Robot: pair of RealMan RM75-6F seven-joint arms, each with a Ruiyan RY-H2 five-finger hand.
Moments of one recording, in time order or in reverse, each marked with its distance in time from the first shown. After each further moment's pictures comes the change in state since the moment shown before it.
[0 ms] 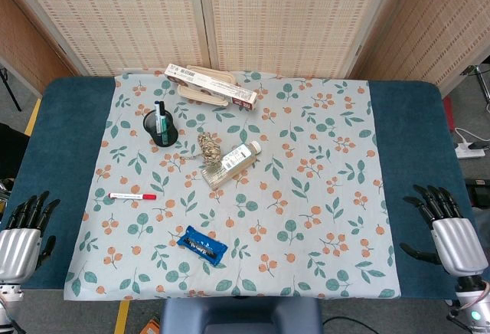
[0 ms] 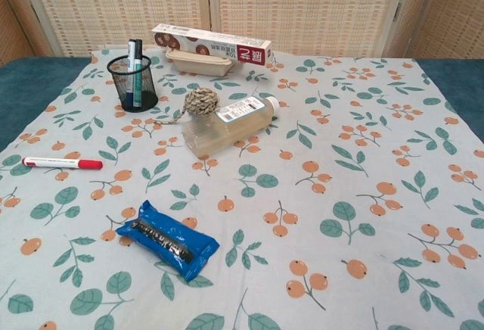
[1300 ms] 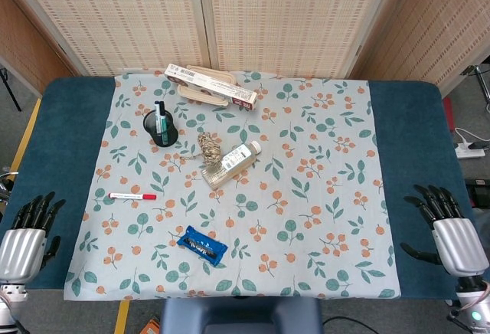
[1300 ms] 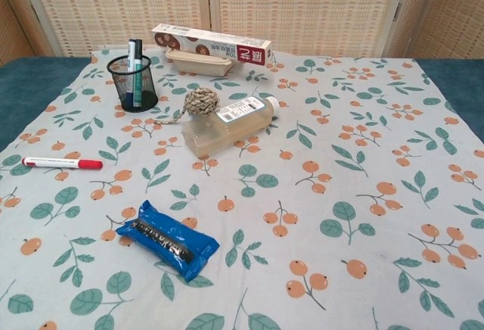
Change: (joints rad) left arm -0.006 0.000 0.002 -0.041 0.011 -0.002 0.021; right arm -0.003 0.001 0.001 -0.003 0.000 0.008 0.000
